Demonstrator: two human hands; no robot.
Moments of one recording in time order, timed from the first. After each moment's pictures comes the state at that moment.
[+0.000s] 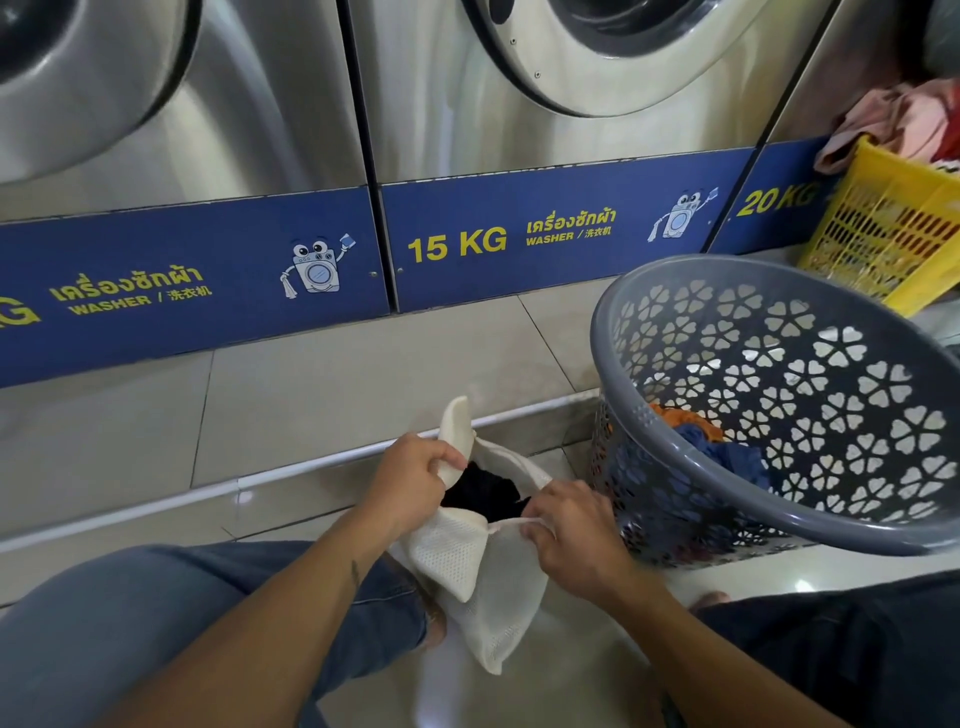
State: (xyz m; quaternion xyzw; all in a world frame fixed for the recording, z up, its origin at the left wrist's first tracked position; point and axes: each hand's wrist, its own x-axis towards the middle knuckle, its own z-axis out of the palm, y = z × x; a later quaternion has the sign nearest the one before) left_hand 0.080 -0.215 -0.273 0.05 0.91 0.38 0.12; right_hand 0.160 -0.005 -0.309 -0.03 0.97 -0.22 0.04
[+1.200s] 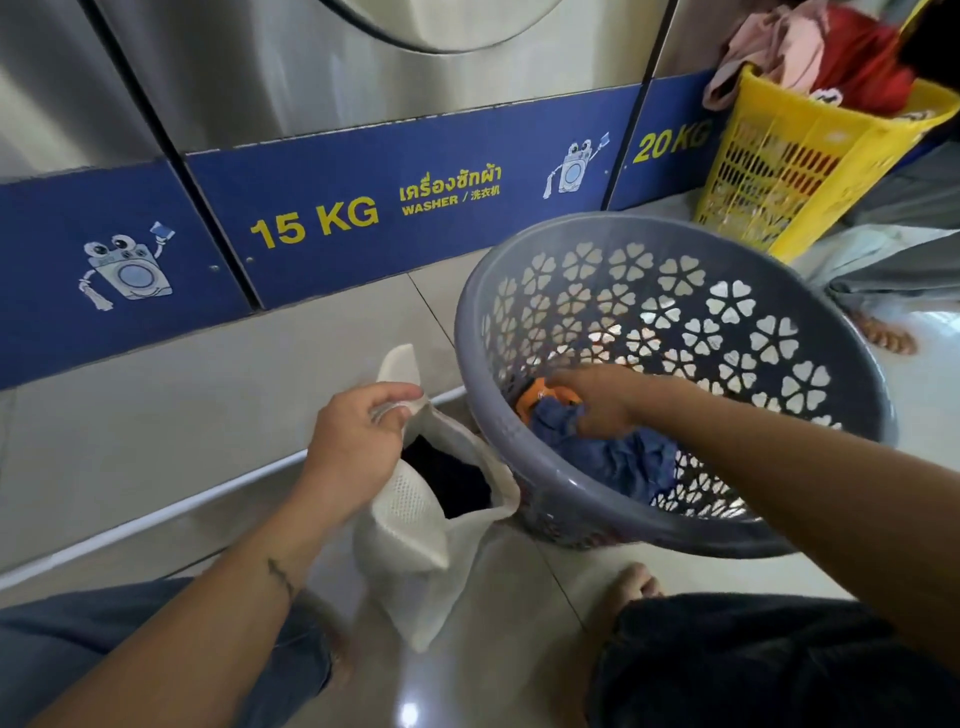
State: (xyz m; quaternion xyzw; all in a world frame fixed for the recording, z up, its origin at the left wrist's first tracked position) left_hand 0.040 -0.102 -0.243 0.07 0.87 0.48 0.04; right_hand 0.044 0.189 -0.244 0.00 0.97 -0.03 0.26
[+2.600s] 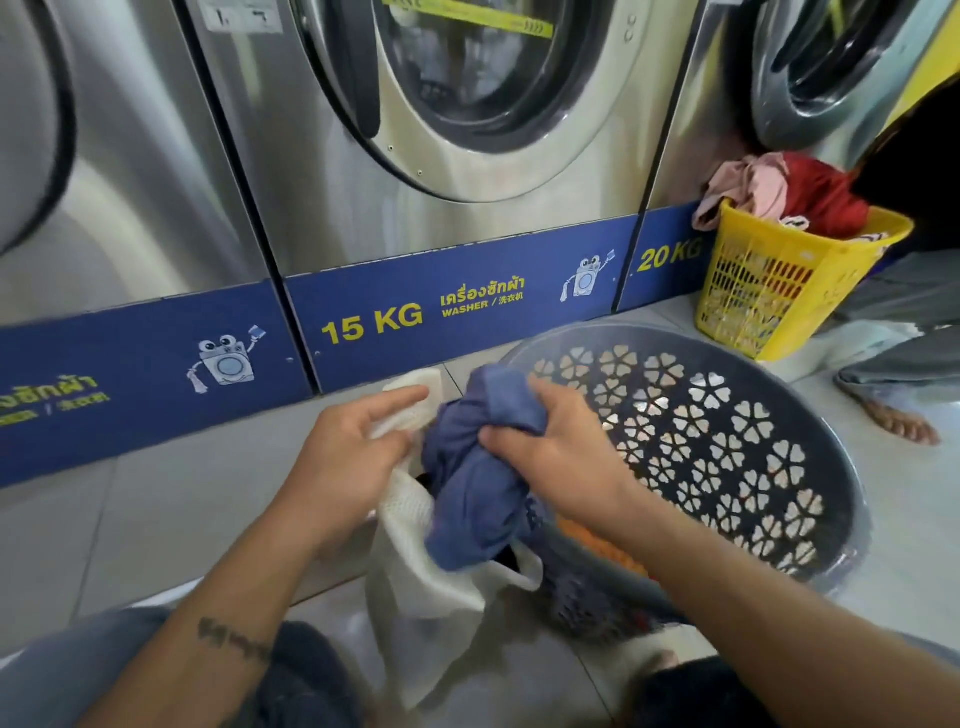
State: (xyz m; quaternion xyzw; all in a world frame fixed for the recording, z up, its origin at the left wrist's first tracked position) left_hand 0.072 -0.140 -0.123 0.12 0.81 0.58 0.04; right_hand 0.124 0.054 -0.114 -0.01 0.82 -0.56 -0.09
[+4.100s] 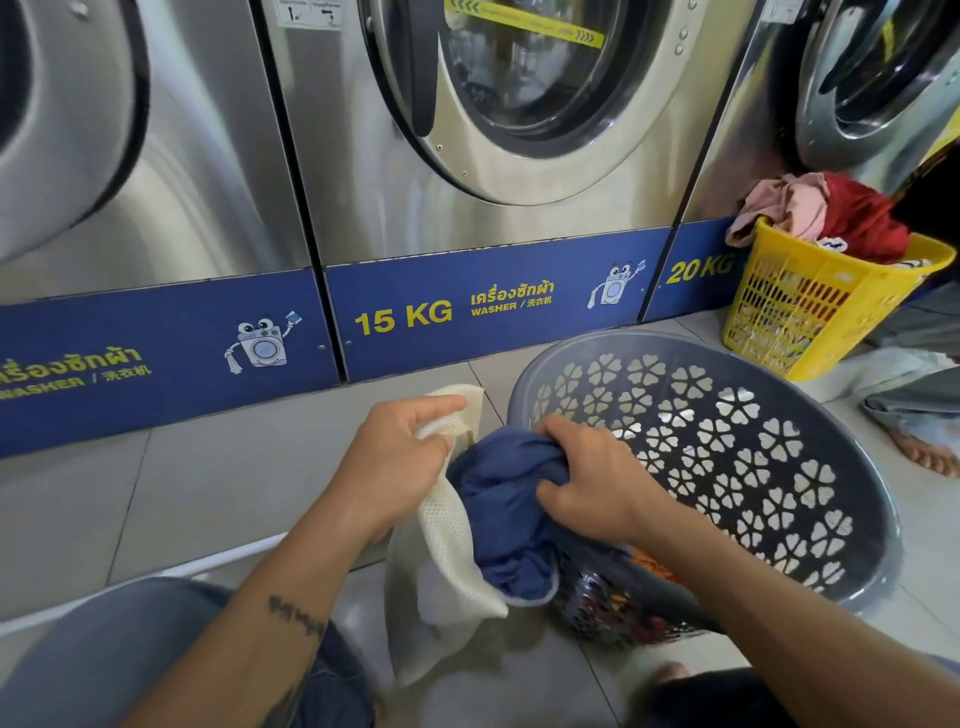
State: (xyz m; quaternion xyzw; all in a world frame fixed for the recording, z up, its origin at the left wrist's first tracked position) left_hand 0.077 -0.146 -0.132 0.09 0.84 0.53 0.05; right_hand 0.118 0.070 -0.148 -0.04 0.97 -0.25 -0.03
